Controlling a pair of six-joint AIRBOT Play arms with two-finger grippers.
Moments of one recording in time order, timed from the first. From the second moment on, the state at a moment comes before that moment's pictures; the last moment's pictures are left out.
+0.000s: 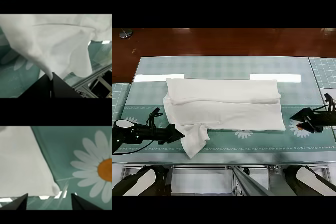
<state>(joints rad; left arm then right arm) 0.31 -1.06 0.33 0.73 -1.21 -1.13 -0.62 -1.14 0.68 -1.02 1.30 1.30</state>
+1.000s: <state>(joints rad) 0.31 -1.06 0.36 0.67 -1.16 -1.11 -0.40 -1.26 0.62 -0.89 1.16 1.29</state>
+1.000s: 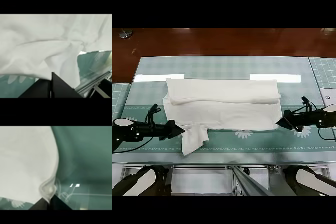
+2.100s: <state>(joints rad) 0.24 -1.69 1.31 0.63 -1.08 -1.27 -0.26 -1.74 1.40 -0.76 1.16 1.40</state>
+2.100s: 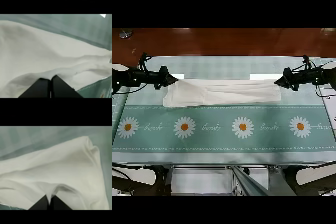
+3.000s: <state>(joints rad) 0.24 -1.18 0.92 1.09 -1.03 -1.41 -0.34 -1.87 1.49 -0.90 1.34 1.43</state>
